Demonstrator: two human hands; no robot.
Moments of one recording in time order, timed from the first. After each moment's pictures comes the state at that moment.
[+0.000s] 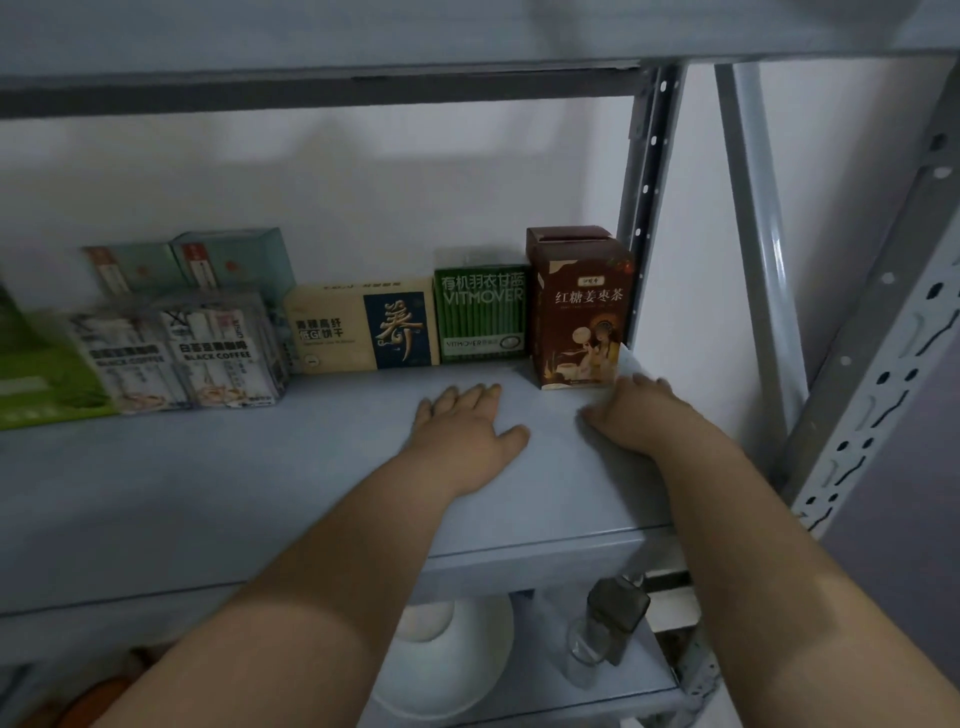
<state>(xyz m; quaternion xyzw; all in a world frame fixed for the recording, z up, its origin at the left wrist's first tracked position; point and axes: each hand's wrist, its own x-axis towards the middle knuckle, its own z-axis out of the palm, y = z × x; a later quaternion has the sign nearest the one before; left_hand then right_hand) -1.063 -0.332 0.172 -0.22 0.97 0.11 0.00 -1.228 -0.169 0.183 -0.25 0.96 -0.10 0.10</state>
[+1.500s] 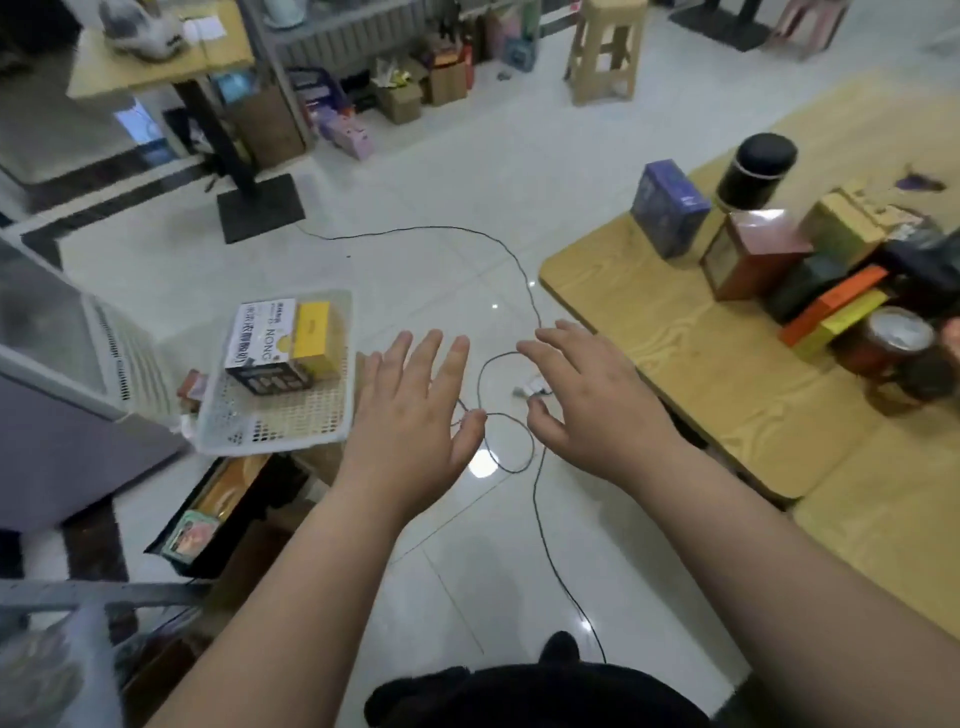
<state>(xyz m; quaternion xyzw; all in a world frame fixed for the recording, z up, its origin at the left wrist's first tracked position) -0.491 0.148 0.017 0.73 0.68 0.10 0.02 -0.286 0.218 0.007 0.42 0.88 -0.08 -0.19</state>
